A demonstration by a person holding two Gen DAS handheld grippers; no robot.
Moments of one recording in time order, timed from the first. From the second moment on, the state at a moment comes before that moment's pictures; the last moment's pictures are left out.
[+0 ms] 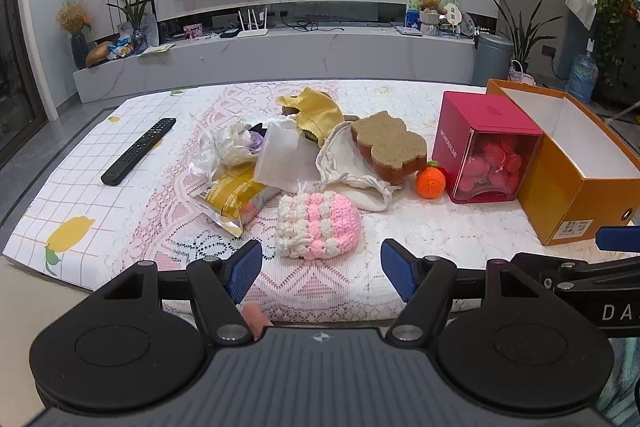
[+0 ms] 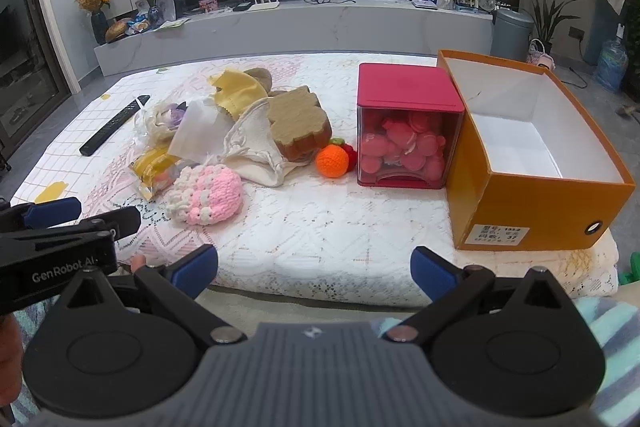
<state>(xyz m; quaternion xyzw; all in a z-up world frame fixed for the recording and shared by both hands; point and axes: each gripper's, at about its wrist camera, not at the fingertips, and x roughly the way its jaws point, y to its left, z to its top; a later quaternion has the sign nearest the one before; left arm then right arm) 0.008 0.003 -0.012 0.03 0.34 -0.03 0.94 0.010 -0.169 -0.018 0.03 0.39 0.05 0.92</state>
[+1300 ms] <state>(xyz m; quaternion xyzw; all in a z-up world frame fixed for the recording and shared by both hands) 0.007 0.009 -0.019 0.02 0.35 -0.03 0.94 0.012 -0.162 -0.023 0.03 0.40 0.05 0.91</state>
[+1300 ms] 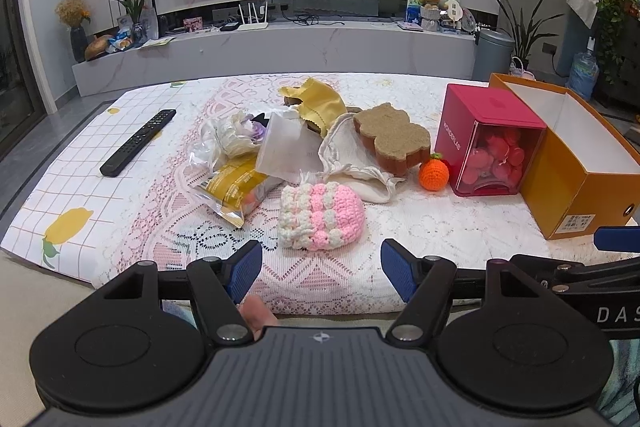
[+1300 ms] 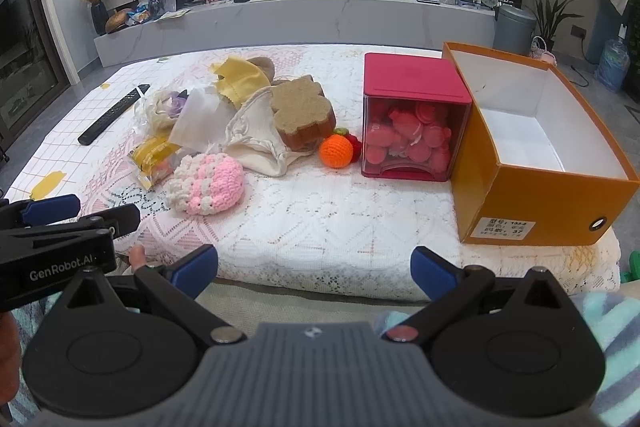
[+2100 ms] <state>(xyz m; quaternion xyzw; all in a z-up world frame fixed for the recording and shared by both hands) 0.007 0.011 -0.022 0.02 0.35 -0.03 0.93 0.011 -0.158 -0.025 0.02 0.41 0.05 0.91</state>
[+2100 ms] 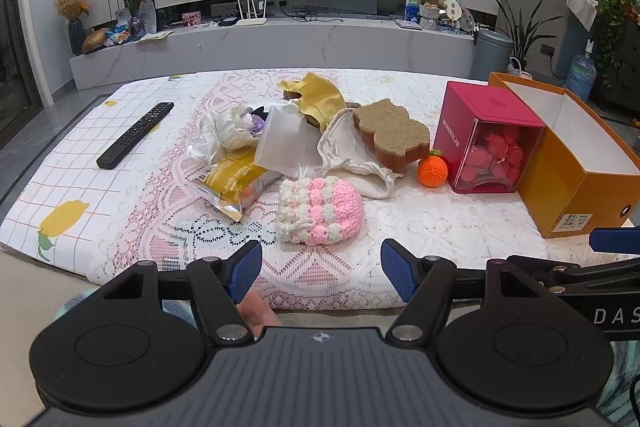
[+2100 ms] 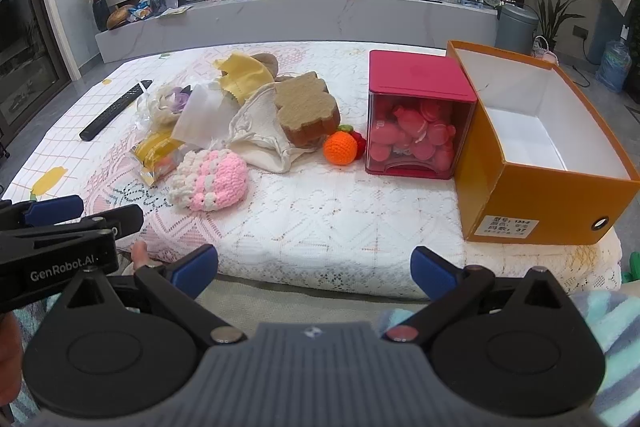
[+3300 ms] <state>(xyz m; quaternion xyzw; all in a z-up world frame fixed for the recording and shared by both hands) 0.156 0.032 -0.068 -0.02 0.42 -0.04 0.91 0.160 -0.121 -0.067 -0.17 0.31 0.15 0.92</state>
